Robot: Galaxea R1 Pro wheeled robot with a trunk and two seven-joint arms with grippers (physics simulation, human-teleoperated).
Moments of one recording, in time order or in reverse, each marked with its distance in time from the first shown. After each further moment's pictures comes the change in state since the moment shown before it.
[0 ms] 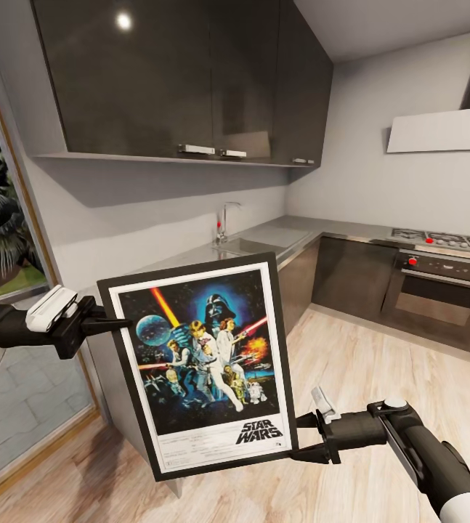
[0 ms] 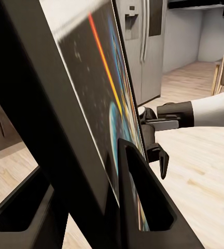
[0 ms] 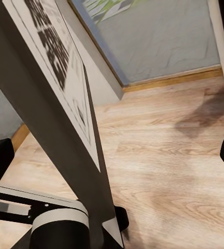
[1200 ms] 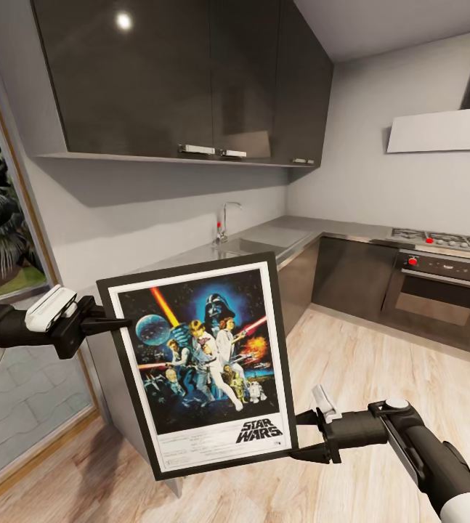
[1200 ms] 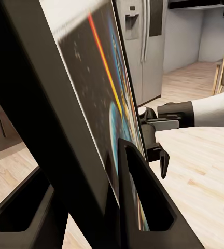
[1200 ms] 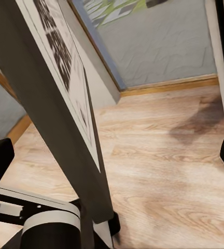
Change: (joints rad) left arm 0.000 0.000 0.003 0.000 0.000 -0.002 0.000; right arm 0.000 0.000 -0.008 0.000 -0.009 -0.051 -0.001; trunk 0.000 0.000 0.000
